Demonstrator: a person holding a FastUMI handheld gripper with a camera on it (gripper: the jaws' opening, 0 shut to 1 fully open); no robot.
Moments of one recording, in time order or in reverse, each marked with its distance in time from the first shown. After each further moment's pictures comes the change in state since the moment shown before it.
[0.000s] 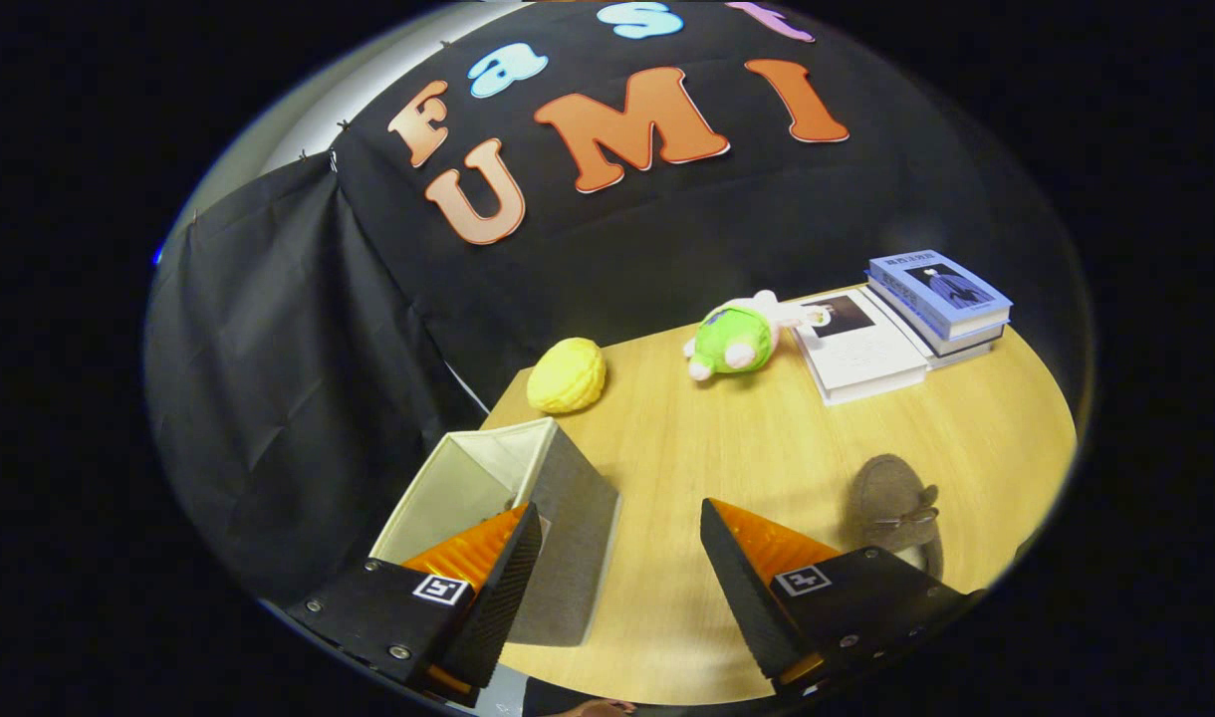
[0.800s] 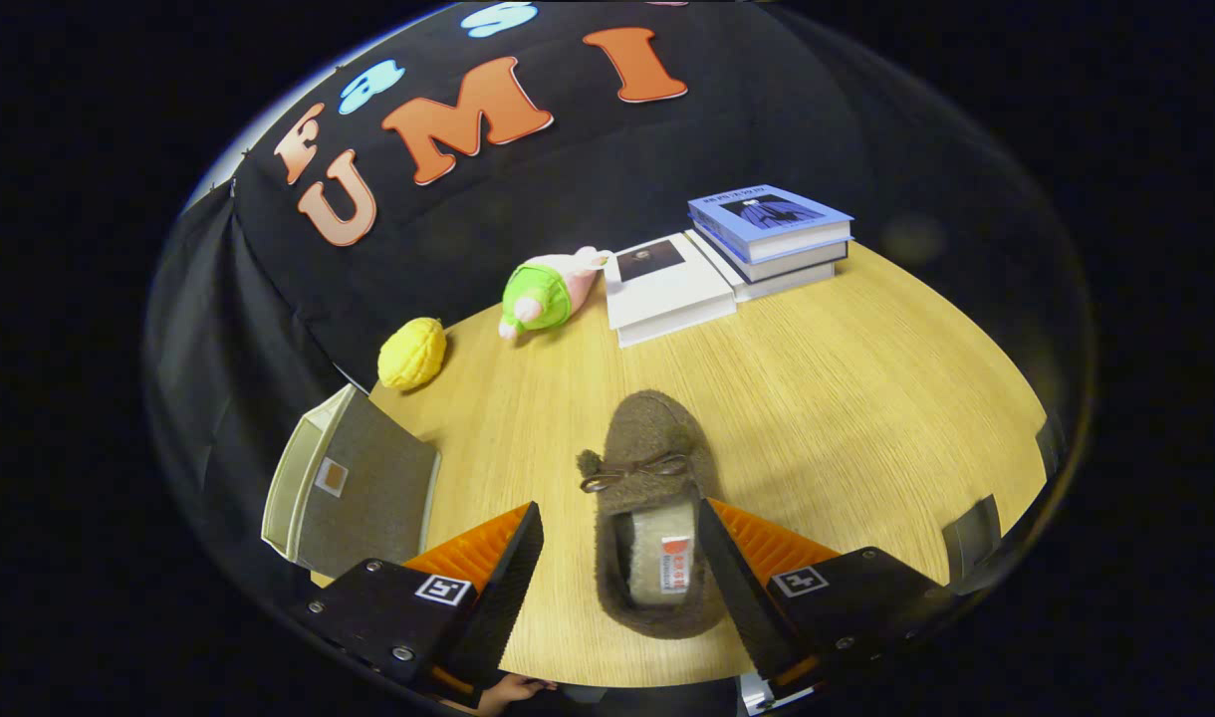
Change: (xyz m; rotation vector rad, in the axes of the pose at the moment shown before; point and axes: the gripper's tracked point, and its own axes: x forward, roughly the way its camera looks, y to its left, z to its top) arm -0.032 -0.192 -0.068 0.140 0.103 -0.259
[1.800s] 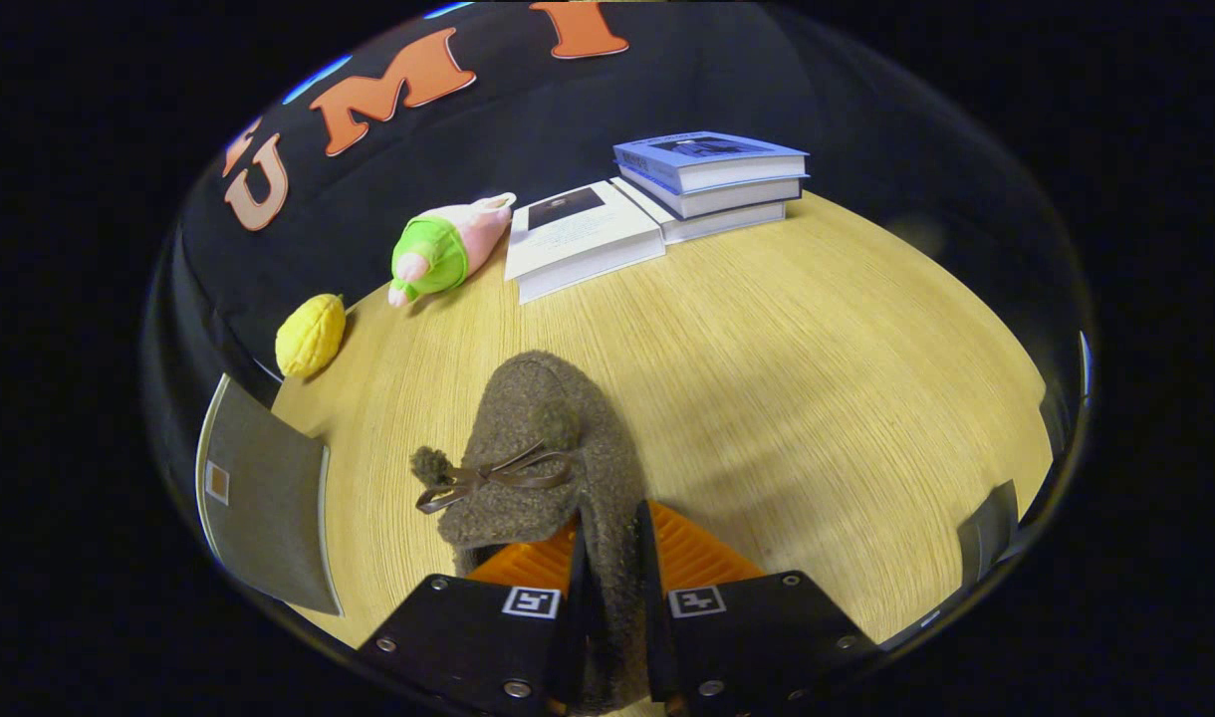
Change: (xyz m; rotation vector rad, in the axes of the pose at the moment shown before) arm 0.073 -0.053 -0.015 0.068 0.042 -0.196
